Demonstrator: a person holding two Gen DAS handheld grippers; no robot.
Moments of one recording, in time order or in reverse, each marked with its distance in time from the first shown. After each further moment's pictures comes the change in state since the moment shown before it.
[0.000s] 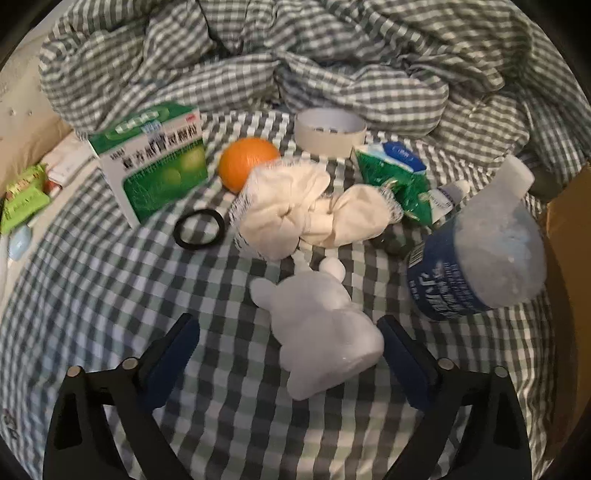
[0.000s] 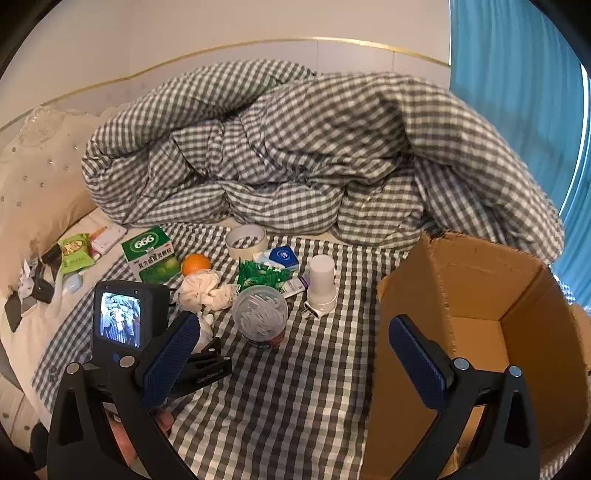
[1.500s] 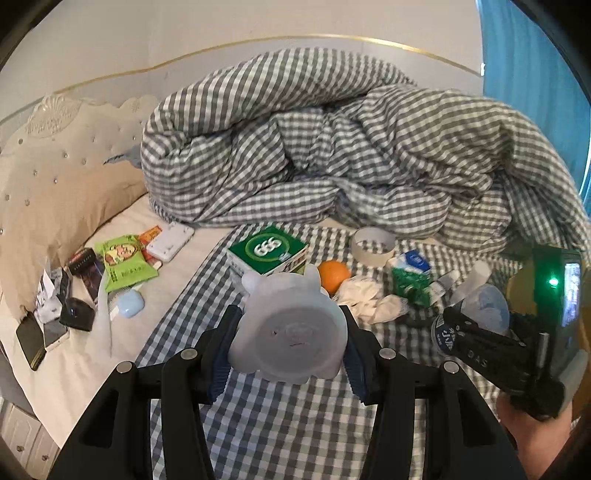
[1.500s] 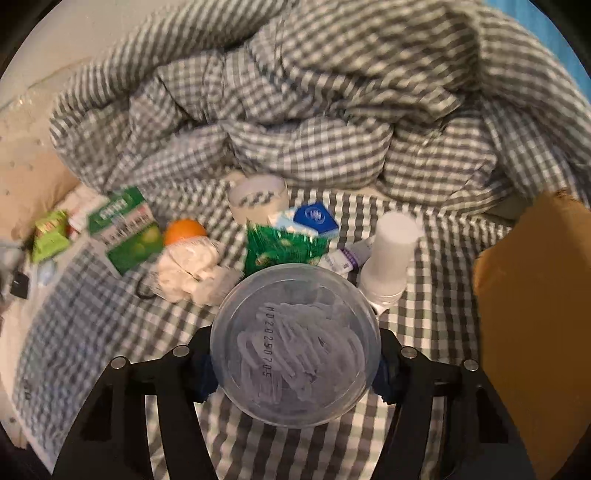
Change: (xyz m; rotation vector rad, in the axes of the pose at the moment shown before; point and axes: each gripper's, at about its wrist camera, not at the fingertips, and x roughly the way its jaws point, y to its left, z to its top) left arm -0.172 0.066 0.026 0.000 -0.284 0.097; right arm 0.115 0.026 -0.010 0.022 0.107 0.071
